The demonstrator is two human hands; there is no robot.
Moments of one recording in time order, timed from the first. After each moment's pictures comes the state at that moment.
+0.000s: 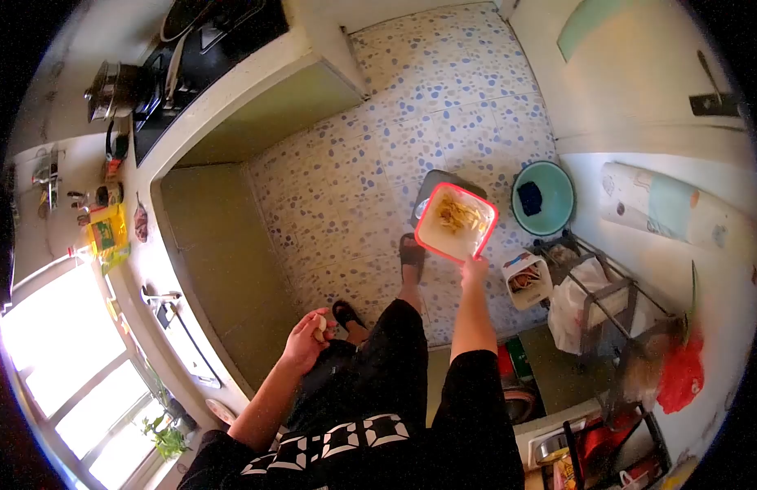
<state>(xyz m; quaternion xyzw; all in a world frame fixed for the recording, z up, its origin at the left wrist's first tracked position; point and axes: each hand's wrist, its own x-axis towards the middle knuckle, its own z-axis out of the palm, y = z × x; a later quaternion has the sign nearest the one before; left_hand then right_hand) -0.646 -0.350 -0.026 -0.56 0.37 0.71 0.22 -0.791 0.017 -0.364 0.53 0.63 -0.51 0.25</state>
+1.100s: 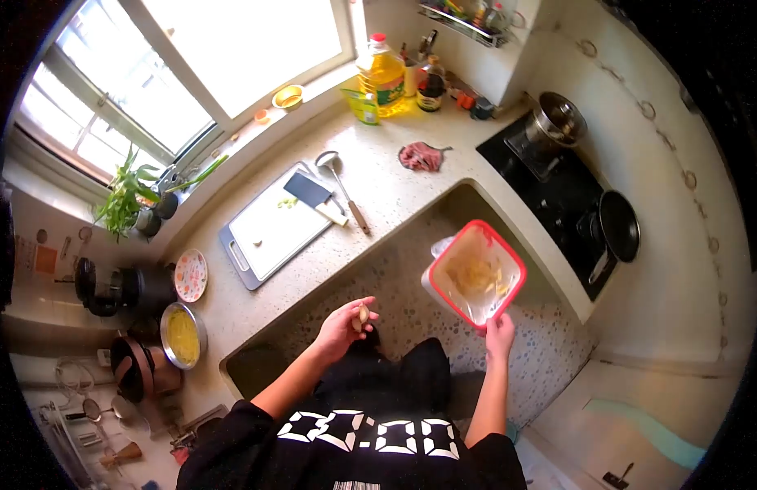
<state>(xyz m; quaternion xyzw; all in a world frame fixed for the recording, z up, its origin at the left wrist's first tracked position) -0.425 -0.612 0.128 -0.42 0.23 0.83 -0.29 -0.802 -0.514 0.051 -0.18 0.73 -0.53 0.39</state>
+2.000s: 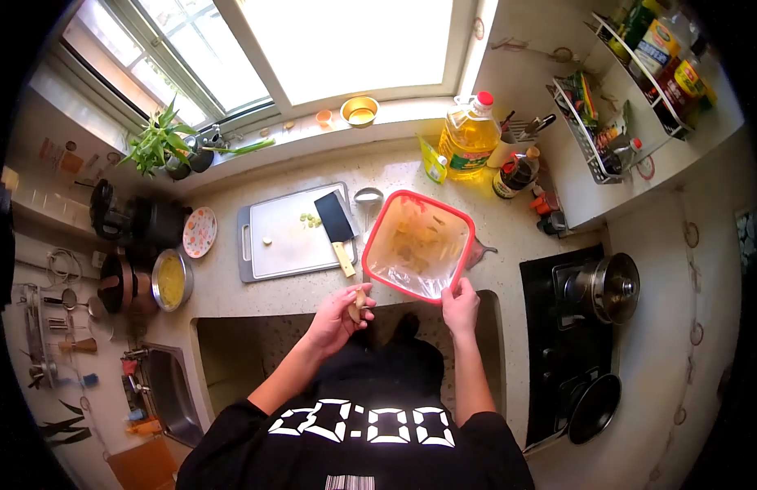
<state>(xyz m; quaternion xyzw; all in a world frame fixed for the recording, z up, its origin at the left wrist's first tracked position) -0.515 -0.815 0.198 -0.42 0.09 0.73 -0.53 -0.774 -0.928 0.107 -0.57 0.62 -0.36 0.40</state>
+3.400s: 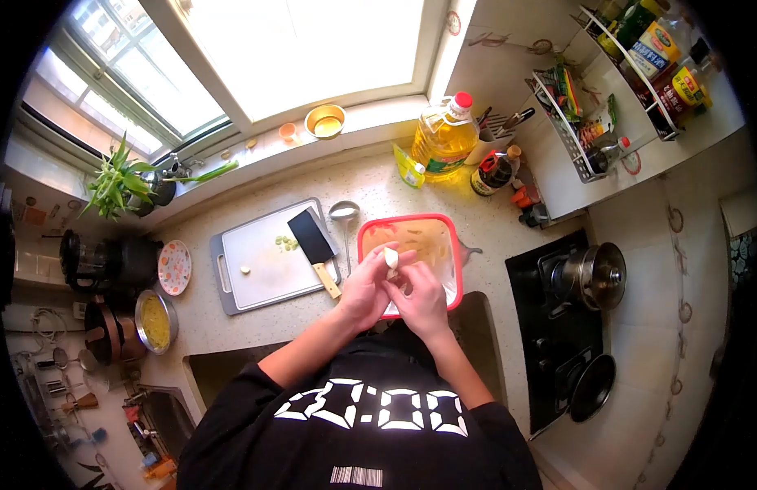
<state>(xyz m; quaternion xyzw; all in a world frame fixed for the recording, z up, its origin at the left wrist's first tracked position) -0.542 -0.960 0.204 -0.29 0.04 0.76 -0.58 -0.677 -0.970 0.220 -0.72 0.51 -0.33 0.35</state>
